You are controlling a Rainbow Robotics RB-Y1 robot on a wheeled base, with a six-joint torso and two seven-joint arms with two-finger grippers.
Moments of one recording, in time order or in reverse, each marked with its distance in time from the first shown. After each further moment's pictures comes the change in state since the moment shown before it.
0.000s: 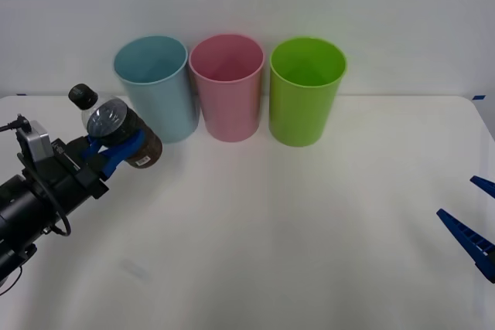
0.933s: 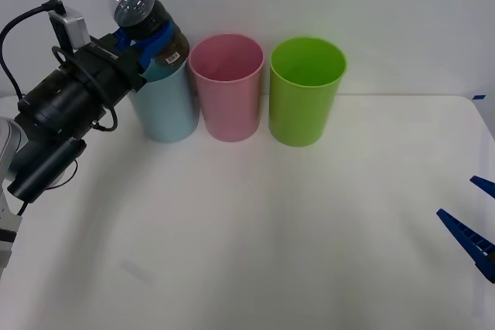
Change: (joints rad) right arm 0.000 0.000 0.000 0.000 0.000 0.000 0.000; left arm -0.427 -0.001 -0.127 0.123 -0.067 0.281 0.070
